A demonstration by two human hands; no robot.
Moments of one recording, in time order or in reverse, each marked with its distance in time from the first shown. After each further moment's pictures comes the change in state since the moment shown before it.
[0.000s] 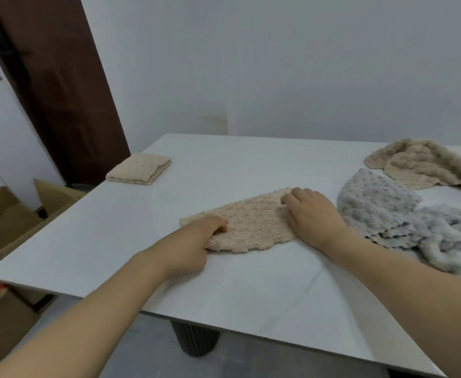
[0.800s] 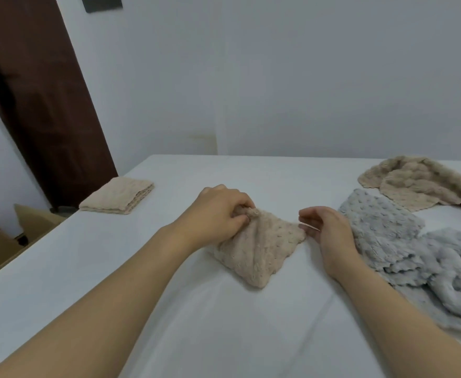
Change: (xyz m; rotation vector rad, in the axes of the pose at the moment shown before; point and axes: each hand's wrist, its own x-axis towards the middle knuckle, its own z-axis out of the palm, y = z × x) left_hand 0.100 0.066 -0.045 0.086 0.275 0.268; right_hand 0.012 0.031 0.007 1.540 0.354 0.993
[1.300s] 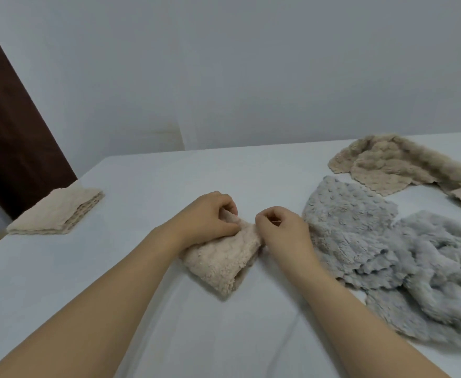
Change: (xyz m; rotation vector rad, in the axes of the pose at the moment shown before) left_hand 0.079 -0.012 0.071 -0.132 -0.181 -0.116; right_hand -0.001 0.003 0.003 -0.474 -0.021 -0.132
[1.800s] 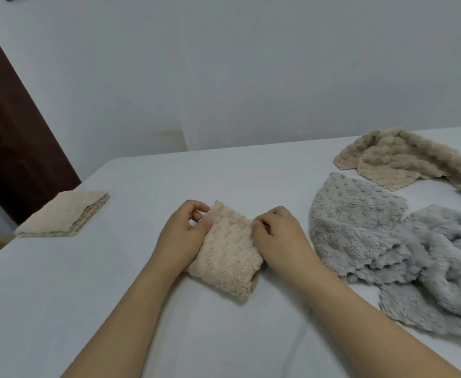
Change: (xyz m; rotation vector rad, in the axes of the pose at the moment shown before) left_hand -0.042 -0.038 0.021 -0.426 0.408 -0.223; right_hand -0.006 0.002 0.014 -0.458 -0.148 -0.170
